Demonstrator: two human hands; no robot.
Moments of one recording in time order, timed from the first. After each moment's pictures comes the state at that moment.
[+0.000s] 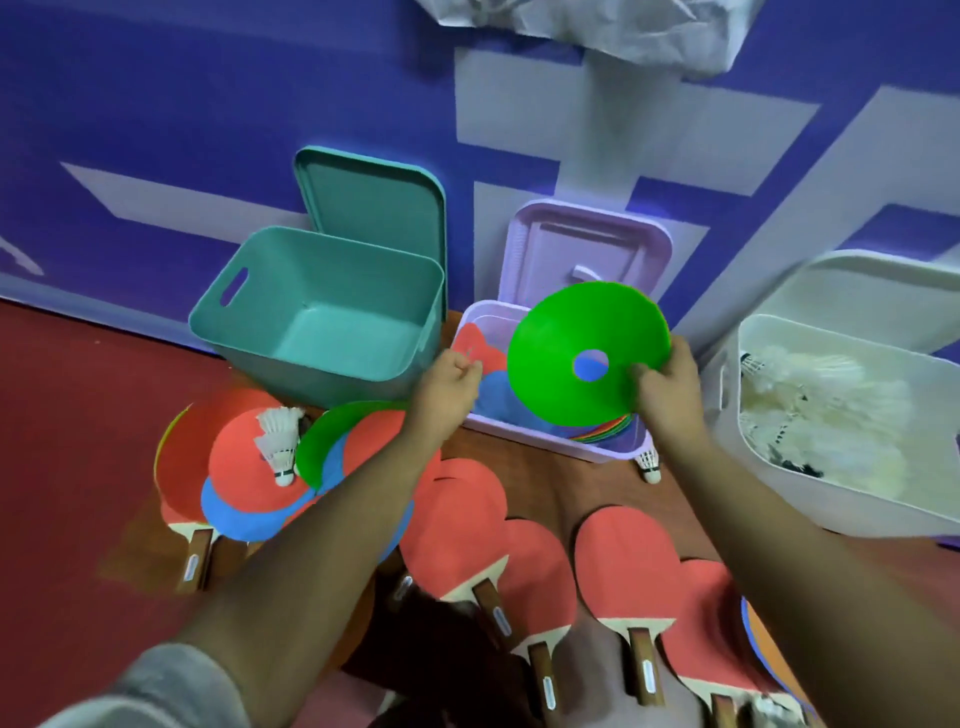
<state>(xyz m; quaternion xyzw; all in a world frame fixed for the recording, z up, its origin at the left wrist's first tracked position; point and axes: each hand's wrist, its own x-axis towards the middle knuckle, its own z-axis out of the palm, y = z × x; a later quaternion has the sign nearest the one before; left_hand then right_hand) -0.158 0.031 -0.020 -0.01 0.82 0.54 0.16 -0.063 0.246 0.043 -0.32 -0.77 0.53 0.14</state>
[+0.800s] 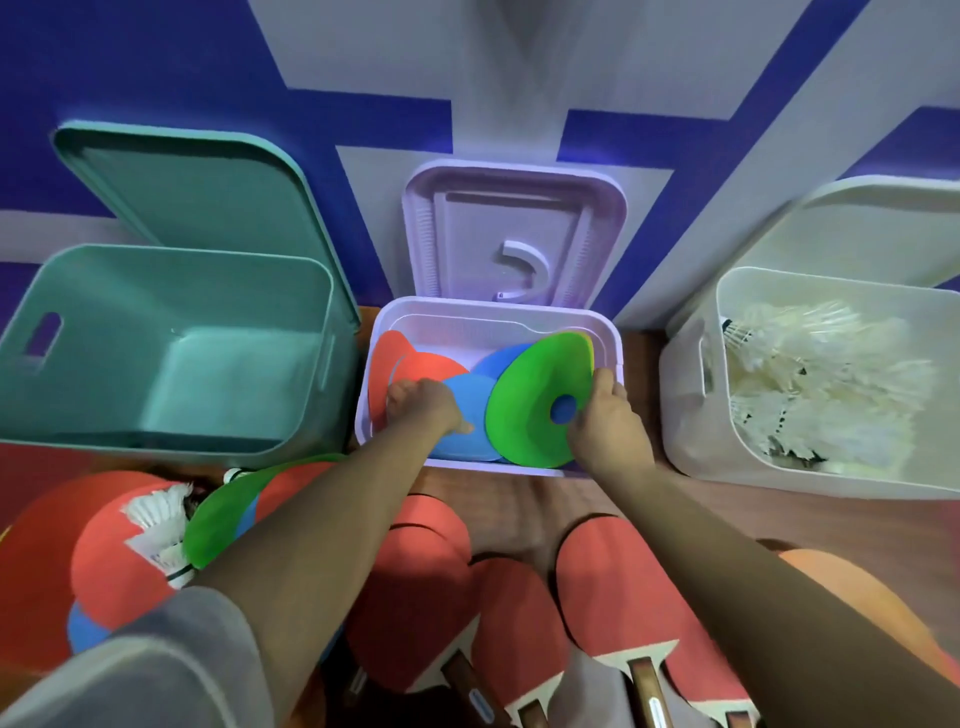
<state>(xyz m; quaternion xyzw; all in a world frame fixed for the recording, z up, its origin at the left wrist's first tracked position) -0.234 0.119 -0.131 0.07 0.93 -0.02 0.35 -0.089 0.270 -0.069 -0.35 -0.90 0.23 -0.07</state>
